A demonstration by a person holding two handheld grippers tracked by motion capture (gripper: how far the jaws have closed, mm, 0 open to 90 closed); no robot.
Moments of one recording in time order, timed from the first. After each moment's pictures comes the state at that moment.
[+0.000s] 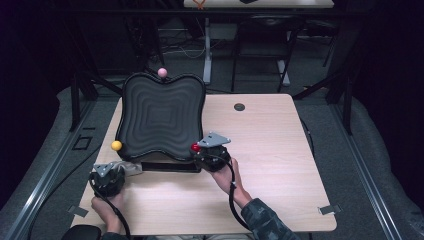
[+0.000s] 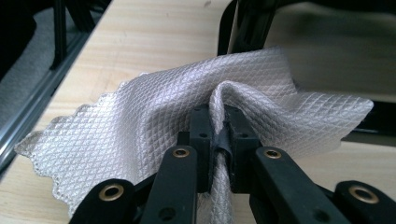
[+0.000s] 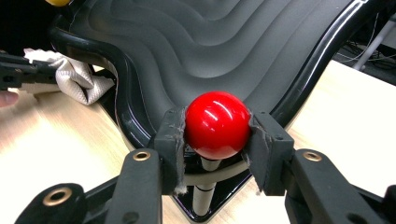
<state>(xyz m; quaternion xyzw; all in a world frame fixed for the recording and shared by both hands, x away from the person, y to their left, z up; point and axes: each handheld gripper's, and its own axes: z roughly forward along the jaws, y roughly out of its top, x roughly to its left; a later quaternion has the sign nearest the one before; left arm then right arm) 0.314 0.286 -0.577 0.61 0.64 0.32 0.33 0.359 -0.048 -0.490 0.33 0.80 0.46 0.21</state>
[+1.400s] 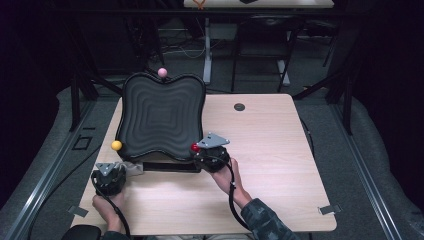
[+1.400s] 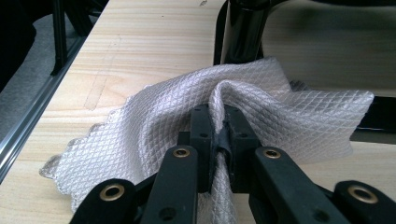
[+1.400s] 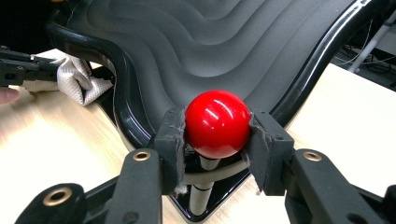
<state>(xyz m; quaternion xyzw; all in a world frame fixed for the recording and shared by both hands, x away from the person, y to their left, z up) 0.320 0.284 -0.582 0.62 0.63 0.33 0.32 0.357 -0.047 -0.490 0.32 0.80 0.45 0.23</state>
